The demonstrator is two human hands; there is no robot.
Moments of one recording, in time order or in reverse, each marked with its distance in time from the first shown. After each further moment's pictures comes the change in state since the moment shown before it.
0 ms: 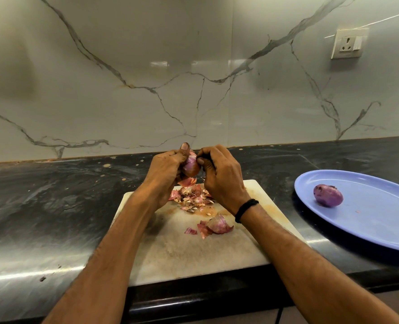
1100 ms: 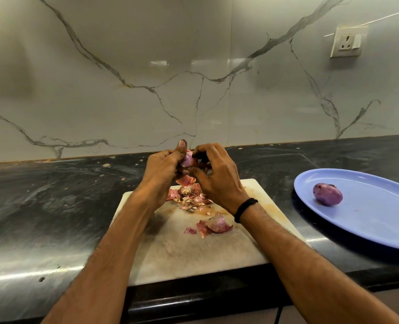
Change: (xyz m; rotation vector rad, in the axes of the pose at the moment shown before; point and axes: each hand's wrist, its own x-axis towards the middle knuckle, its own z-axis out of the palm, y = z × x) left_hand 0.003 -0.001 -0.001 -0.004 0.074 0.036; right_hand 0.000 -0.003 0.000 0.040 -0.093 -0.008
